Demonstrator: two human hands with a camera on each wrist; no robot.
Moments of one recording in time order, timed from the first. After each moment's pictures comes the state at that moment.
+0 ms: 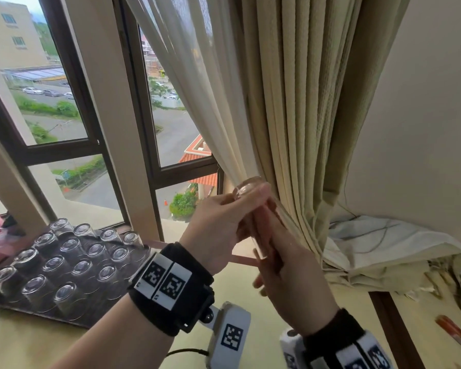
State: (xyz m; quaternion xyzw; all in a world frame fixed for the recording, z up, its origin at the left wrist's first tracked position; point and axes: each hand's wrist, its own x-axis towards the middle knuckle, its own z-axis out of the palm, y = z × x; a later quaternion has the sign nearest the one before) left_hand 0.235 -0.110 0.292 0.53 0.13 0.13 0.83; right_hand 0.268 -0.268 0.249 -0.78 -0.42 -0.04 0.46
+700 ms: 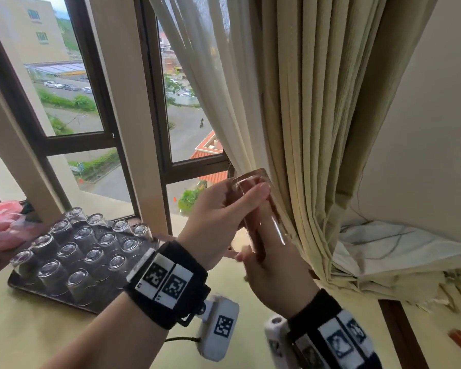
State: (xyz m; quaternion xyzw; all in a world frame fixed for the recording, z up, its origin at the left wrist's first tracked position) left_hand 0.222 -0.098 0.282 0.63 0.06 0.23 0.74; right_hand 0.274 -0.239 0.241 -0.75 -0.47 -0.02 0.46
